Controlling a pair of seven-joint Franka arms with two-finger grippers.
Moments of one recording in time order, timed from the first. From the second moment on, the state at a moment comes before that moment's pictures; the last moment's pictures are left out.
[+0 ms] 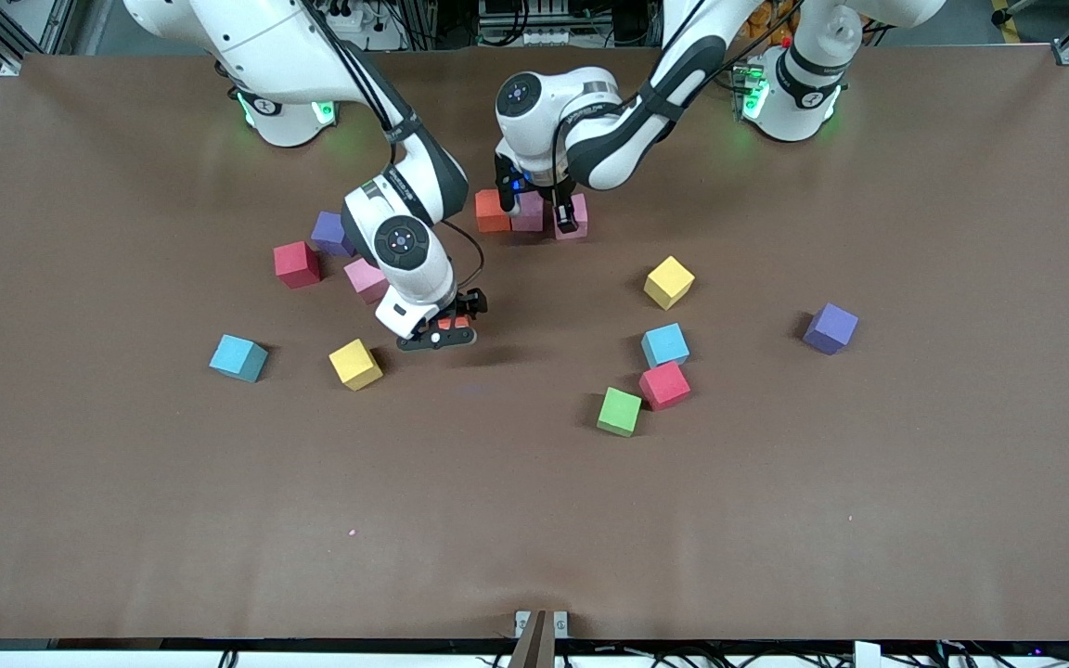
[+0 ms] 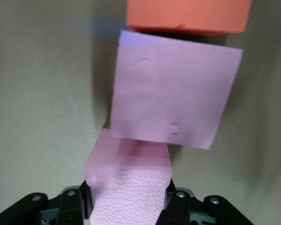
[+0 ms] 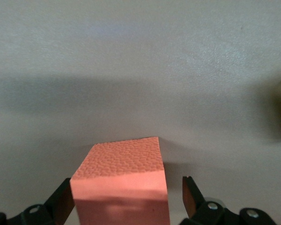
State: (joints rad) left arm -0.62 0.52 -0.51 -2.03 0.40 2.24 0.06; right arm 0.62 0.53 0.02 -1.97 0.06 2.44 0.47
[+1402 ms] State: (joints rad) left arm -0.65 0.53 -0.52 -2.03 0.50 2.23 0.06; right arm 0.59 0.45 0.01 -1.90 0.06 2.24 0.49
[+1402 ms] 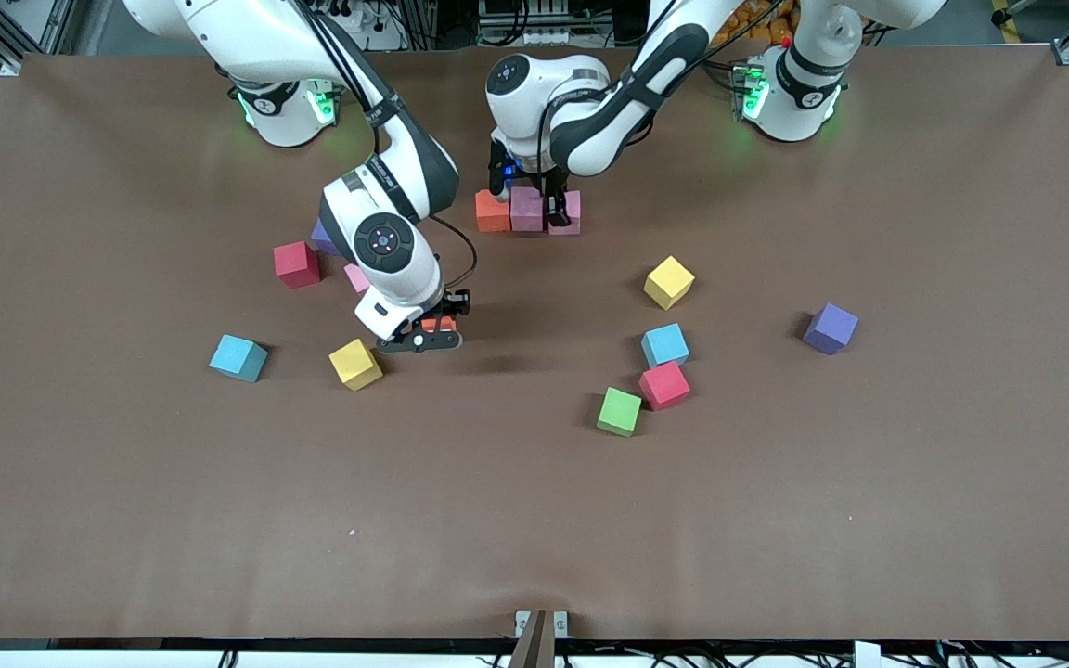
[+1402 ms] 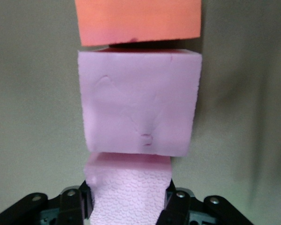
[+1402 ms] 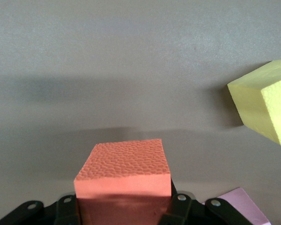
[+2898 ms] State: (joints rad) left arm -0.67 0.57 -0.52 -1.96 0.50 2.20 0.07; right arm 0.54 0.44 0.01 -1.83 0.06 2.12 0.45
